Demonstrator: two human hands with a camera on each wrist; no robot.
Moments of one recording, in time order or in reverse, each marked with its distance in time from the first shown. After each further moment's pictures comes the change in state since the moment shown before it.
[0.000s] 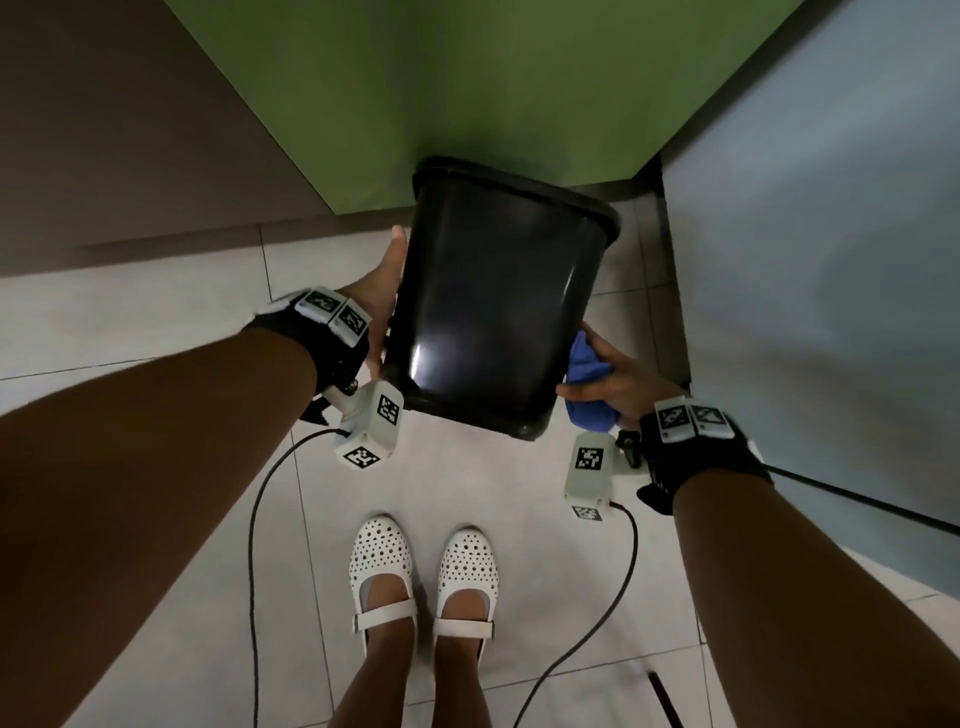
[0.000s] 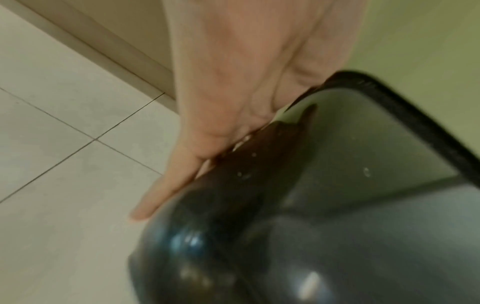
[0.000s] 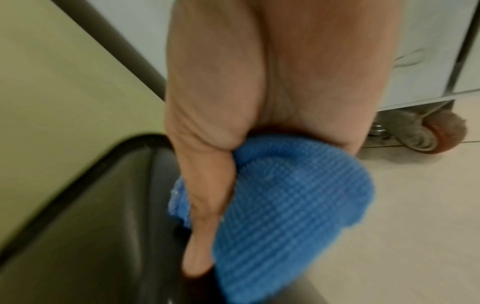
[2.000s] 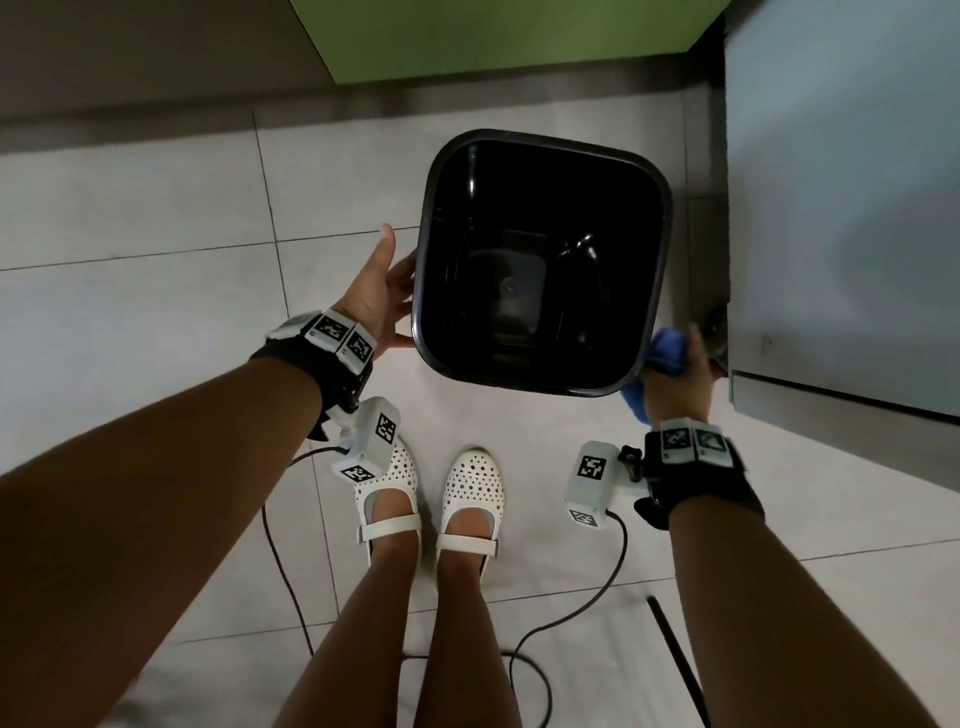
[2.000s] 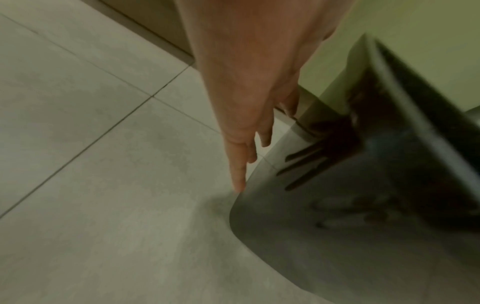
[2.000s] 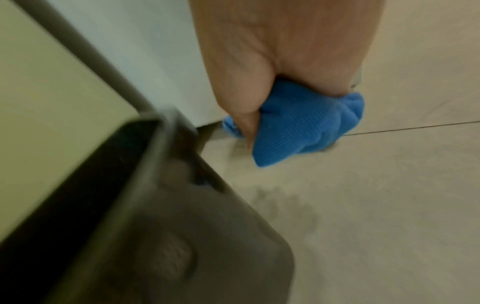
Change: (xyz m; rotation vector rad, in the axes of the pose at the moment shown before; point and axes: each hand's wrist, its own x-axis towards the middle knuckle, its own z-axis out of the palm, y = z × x) left_hand 0.003 -0.113 0.017 -0.267 -0.119 0.183; right_hand -0.041 0.092 0.026 0.105 0.744 0.027
